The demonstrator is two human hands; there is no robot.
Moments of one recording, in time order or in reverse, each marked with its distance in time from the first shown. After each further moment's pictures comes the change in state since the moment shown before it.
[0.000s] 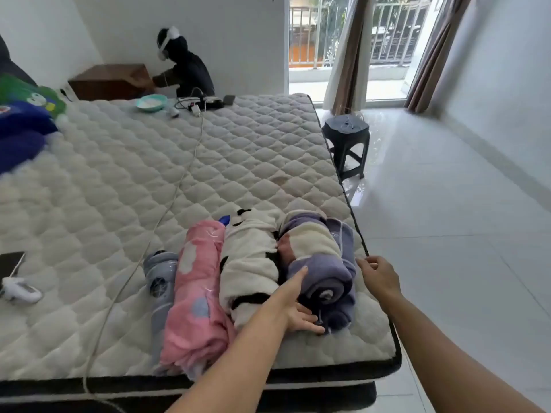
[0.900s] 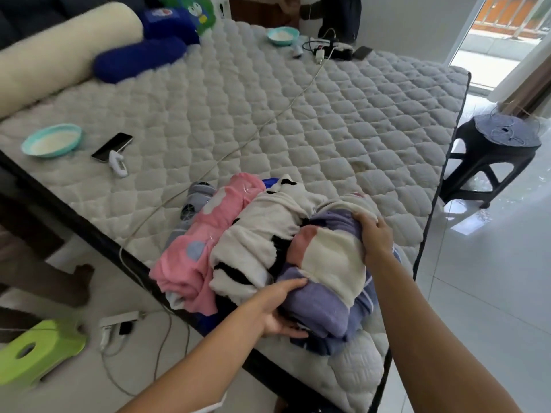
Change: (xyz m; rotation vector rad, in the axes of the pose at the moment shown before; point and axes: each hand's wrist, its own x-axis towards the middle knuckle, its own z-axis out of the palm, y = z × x) left_hand 0.049 0.003 0.033 -0.377 0.292 0.150; right_hand 0.143 -0.095 0.071 0.252 -0.443 0.004
